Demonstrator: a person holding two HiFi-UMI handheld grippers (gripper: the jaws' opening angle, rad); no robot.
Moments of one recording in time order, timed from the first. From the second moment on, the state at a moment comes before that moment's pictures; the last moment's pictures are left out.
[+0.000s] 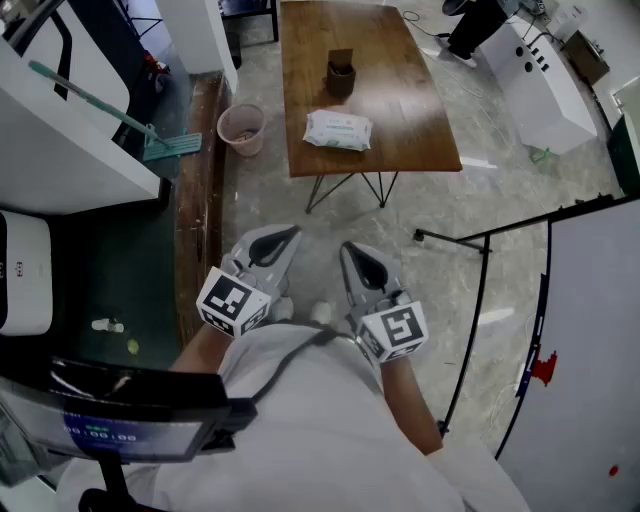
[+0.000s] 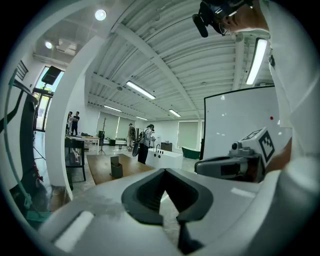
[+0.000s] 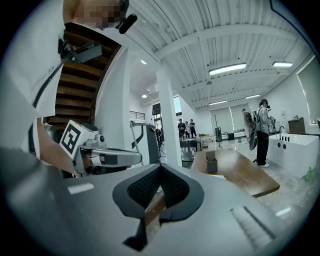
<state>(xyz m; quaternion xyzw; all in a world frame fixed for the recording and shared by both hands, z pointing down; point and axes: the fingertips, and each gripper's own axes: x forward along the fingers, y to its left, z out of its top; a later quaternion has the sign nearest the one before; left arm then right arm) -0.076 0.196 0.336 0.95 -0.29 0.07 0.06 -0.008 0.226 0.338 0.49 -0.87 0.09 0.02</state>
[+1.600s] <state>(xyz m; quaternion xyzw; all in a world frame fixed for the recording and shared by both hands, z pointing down) -0.140 0.188 0.354 0.96 -0.26 0.08 0.07 -0.047 0.227 0.345 0.54 -0.84 0.12 -0.01</state>
